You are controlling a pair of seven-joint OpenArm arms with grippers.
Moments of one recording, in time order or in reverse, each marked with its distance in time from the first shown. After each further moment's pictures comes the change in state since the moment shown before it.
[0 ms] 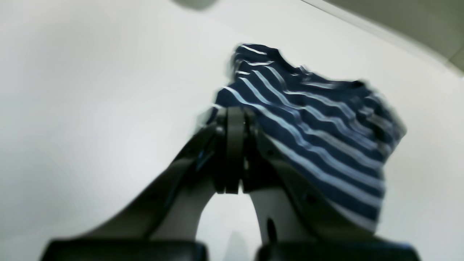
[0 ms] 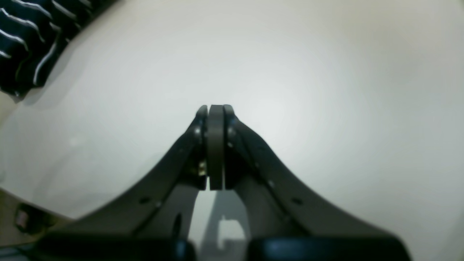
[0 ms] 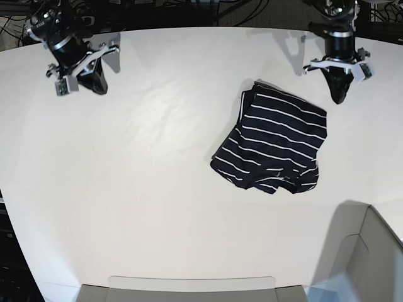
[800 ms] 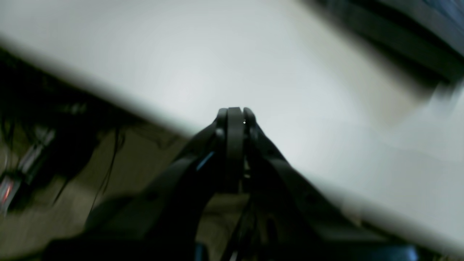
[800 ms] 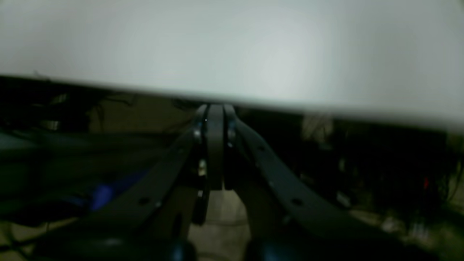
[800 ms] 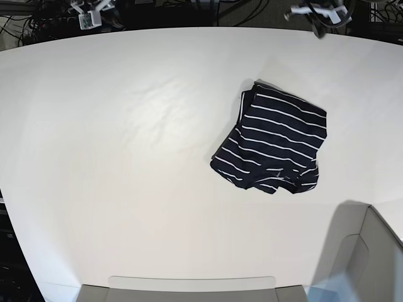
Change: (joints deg) left arm 17.9 8.5 2.2 -14.7 2.9 -0.3 -11.3; right arm -16.1 -17.4 8.5 -12.6 -21.5 17.6 19.1
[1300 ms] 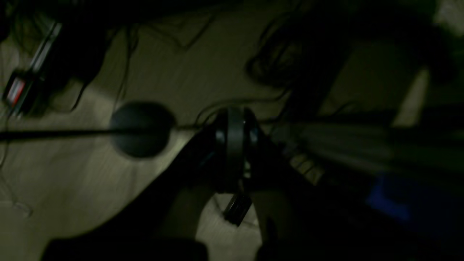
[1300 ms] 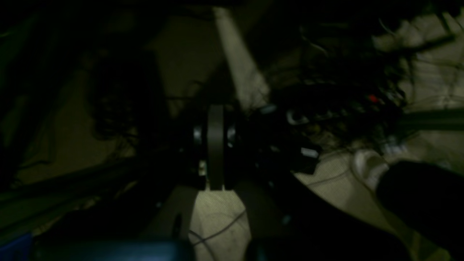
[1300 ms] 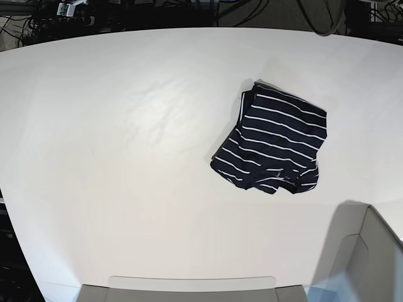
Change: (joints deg) left arm -11.1 -0.3 10.8 -49.1 0.1 0.3 -22.9; right arm 26.4 -1.7 33.2 -44.2 -34.2 0.8 30.6
